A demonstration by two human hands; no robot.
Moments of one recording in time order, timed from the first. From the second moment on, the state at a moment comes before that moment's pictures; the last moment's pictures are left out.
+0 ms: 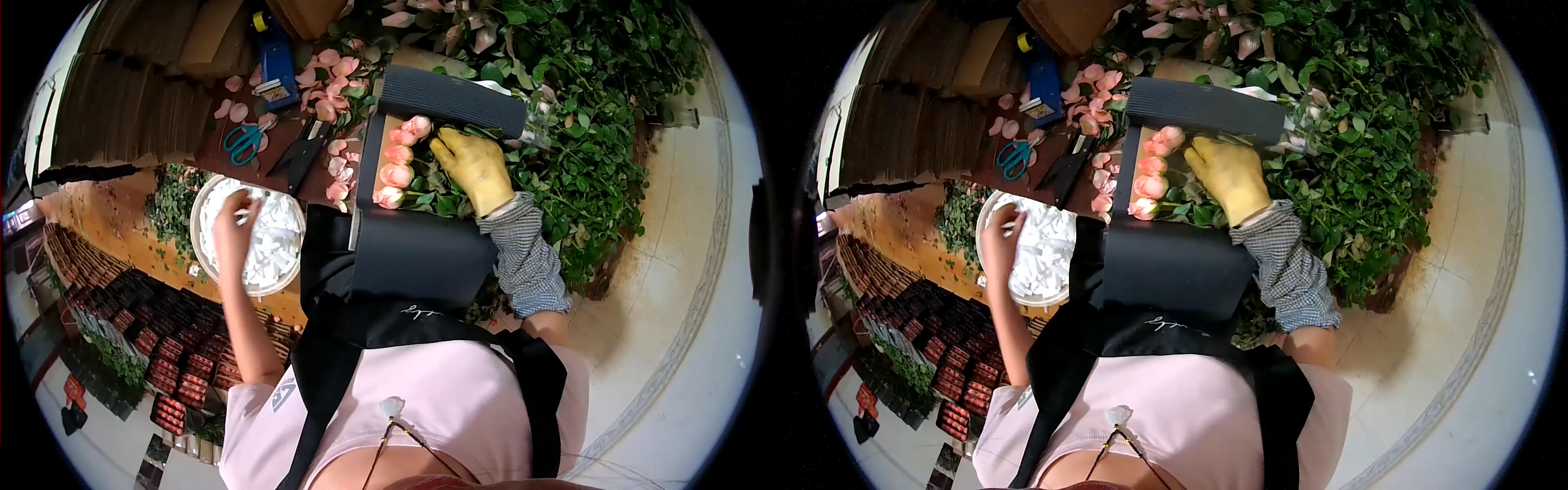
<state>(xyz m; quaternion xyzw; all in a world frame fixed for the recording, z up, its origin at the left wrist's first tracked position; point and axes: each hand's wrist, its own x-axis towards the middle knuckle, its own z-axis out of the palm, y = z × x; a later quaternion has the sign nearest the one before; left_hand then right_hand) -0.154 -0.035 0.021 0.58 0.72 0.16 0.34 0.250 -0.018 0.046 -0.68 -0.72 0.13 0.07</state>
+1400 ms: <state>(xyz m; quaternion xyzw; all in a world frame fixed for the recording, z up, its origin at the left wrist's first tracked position) 0.036 0.027 -0.020 0.75 0.47 0.27 0.38 0.230 -0.029 0.066 -0.62 -0.77 0.15 0.01</state>
